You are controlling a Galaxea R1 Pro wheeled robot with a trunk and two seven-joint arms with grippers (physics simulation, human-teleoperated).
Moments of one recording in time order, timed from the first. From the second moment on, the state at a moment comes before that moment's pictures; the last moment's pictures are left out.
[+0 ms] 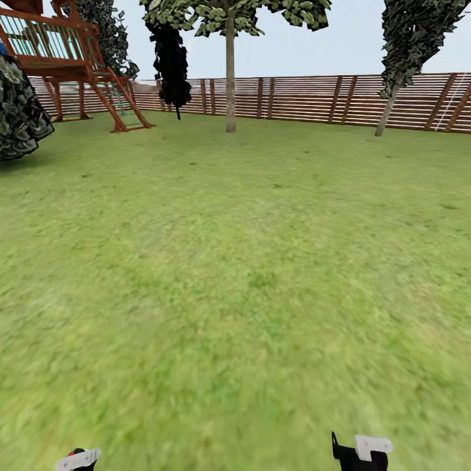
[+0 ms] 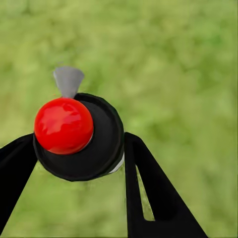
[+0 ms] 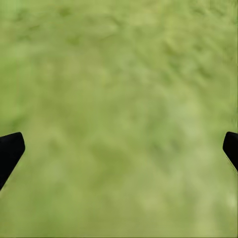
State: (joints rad) left arm -0.30 0.23 0.04 -0.17 0.26 -0.54 -0.09; right arm -0.39 -0.06 -0.61 -0.13 0.56 -0.58 -0.10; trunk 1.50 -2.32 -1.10
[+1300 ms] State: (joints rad) left arm -0.30 0.23 0.04 -0.17 0.26 -0.54 -0.09; right arm -0.39 -0.06 -0.61 -0.13 0.56 -0.58 -0.10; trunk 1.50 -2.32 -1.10
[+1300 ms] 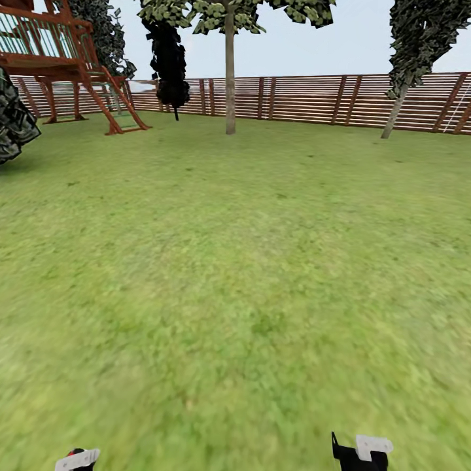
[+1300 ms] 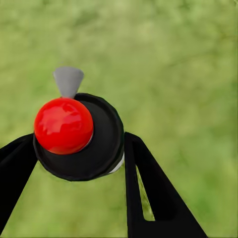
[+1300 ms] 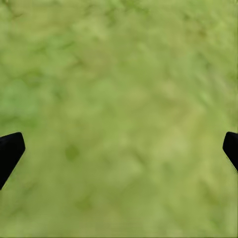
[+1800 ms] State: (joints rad) left arm -0.30 0.23 0.04 -0.17 0.26 -0.54 -0.09; right arm -0.39 -0.06 -0.61 -0.13 0.56 -0.58 -0.10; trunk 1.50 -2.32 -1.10
